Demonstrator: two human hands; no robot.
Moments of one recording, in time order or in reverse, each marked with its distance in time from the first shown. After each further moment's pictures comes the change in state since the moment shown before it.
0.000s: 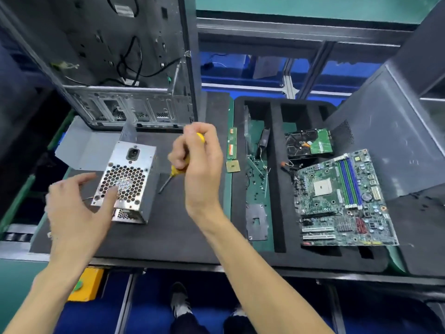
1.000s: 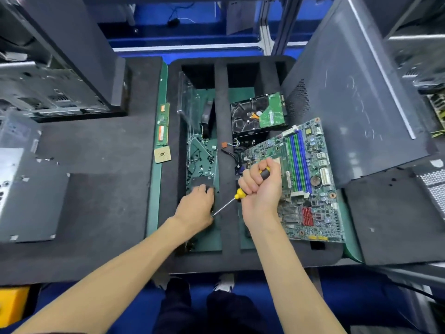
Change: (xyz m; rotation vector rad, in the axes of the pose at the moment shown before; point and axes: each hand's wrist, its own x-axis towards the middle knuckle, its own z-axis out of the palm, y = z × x) left_hand -0.088 0.149 0.326 0.639 -0.955 0.564; right_hand 0.017 -0.029 -0.304 0.423 0.700 0.315
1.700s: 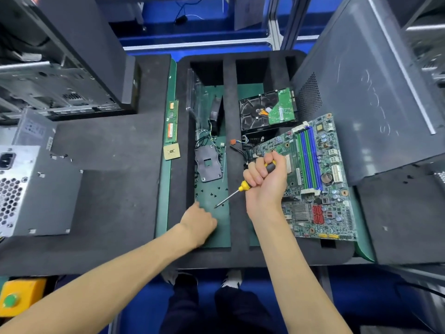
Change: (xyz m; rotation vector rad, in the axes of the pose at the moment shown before) left_hand -0.028 -0.002 0.009 0.614 -0.357 0.296; right_hand 0.004 0.008 0.009 0.047 0.007 -0.009
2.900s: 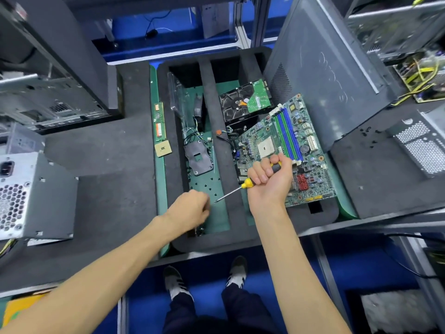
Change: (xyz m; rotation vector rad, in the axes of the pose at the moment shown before) left_hand -0.036 -0.015 -0.003 -0.684 0.358 -0.143; right_hand -0.053 -0.009 -0.022 0.188 0.081 -0.117
